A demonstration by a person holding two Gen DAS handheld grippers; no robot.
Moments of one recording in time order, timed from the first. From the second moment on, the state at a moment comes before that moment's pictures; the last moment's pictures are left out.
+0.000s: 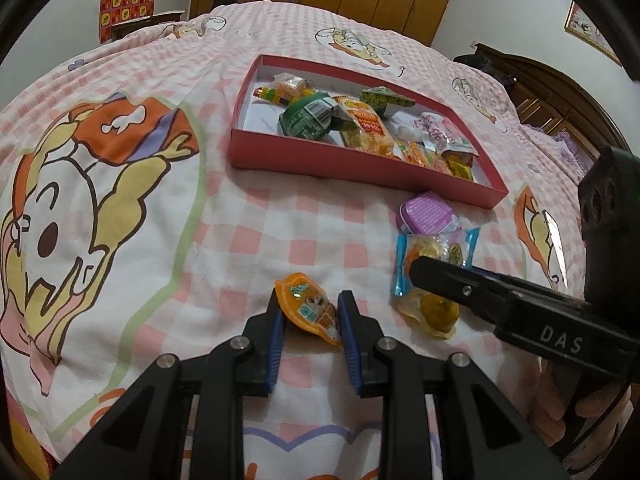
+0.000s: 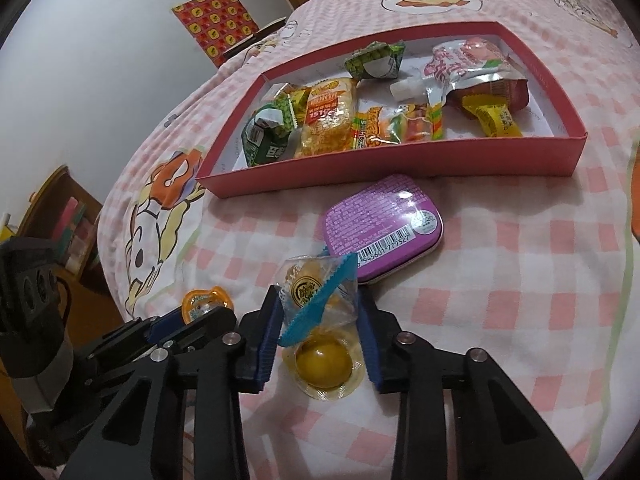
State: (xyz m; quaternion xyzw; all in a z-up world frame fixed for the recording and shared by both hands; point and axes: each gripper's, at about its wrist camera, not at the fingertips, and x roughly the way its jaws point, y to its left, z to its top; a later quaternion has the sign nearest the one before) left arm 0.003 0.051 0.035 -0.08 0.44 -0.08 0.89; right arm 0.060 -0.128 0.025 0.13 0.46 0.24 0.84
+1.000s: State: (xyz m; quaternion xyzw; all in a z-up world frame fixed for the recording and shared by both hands) left arm 0.046 0.042 0.089 -0.08 0.42 -0.11 0.90; right arm 0.063 -0.166 0.075 0.10 0.41 0.24 0.88
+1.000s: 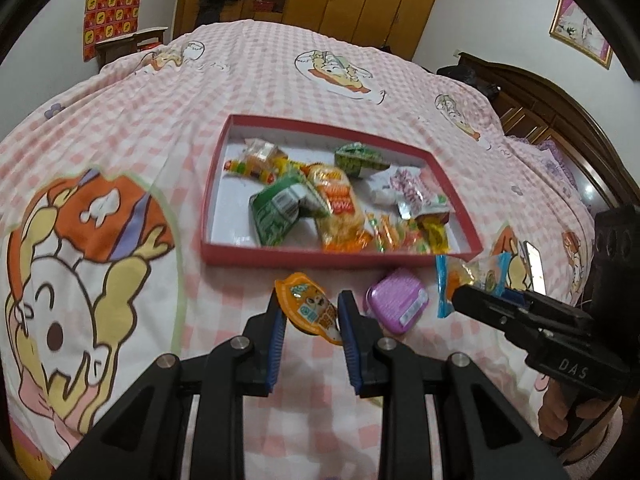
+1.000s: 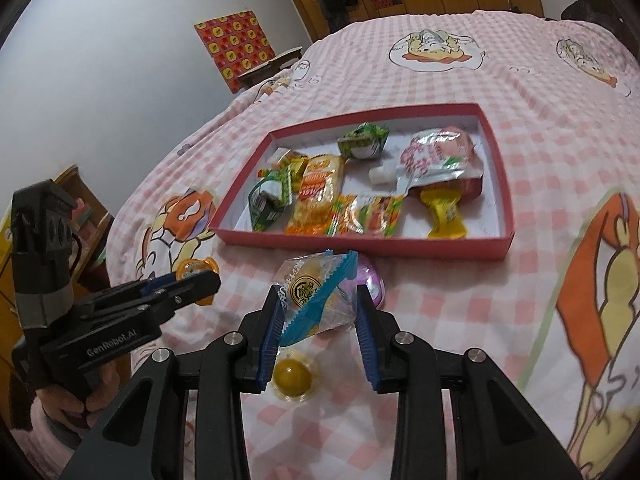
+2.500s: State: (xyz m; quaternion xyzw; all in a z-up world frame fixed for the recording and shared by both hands) left arm 0.215 0.010 0.079 -0.05 0.41 -0.09 0.91; right arm 0.158 -0.184 0.093 0.05 0.39 0.20 0.90
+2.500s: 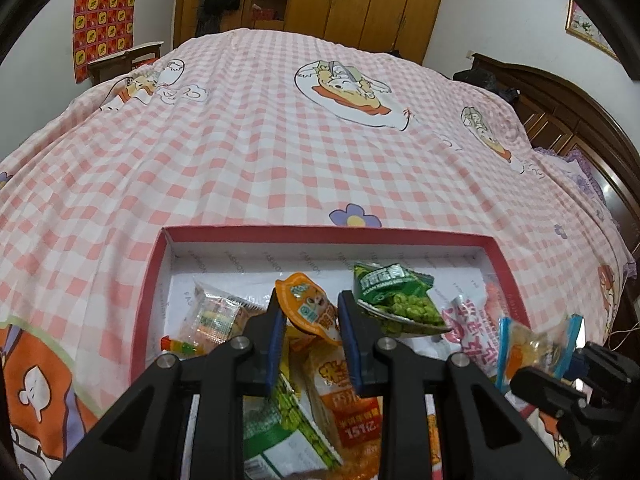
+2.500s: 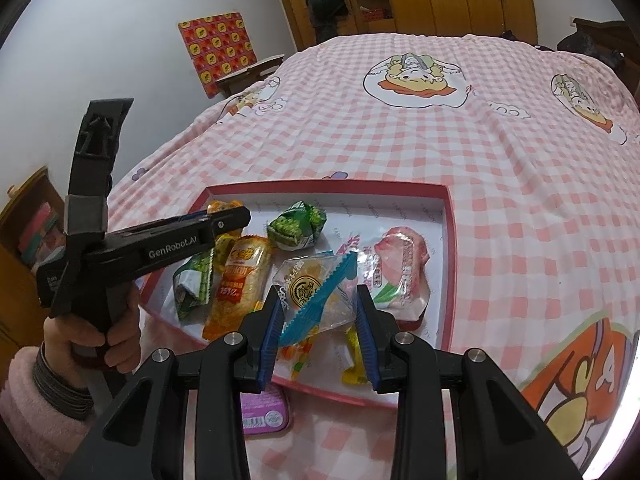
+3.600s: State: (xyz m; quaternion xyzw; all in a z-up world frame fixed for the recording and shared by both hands) left arm 0.223 0.017 0.058 -0.05 0.41 -0.07 0.91; right arm 0.229 -0.162 0.074 0.04 0.38 0.17 0.91
